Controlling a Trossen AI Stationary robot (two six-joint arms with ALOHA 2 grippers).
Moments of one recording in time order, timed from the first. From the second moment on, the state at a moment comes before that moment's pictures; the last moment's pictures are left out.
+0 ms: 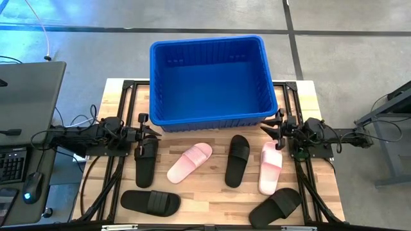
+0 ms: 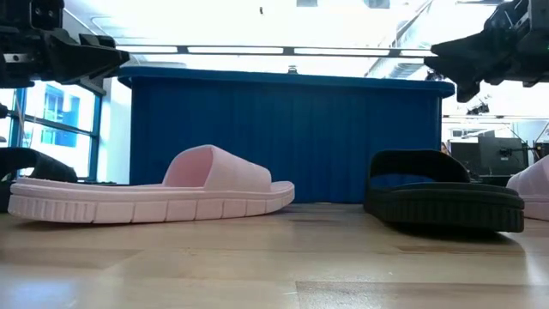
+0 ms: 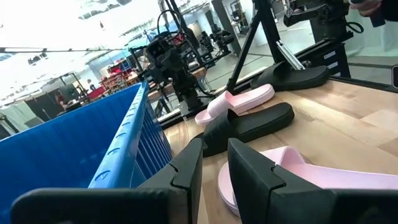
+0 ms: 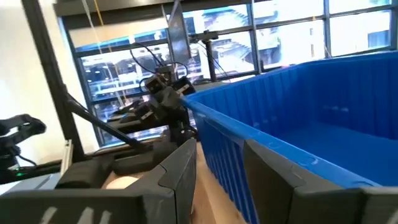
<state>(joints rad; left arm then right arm) 0.13 0.02 0.02 0.00 0.14 0.45 0.02 0.01 0.01 0.16 0.18 0.13</state>
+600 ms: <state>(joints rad) 0.13 0.03 0.17 0.14 0.37 0.48 0.02 0.01 0.01 0.29 0.08 0.00</state>
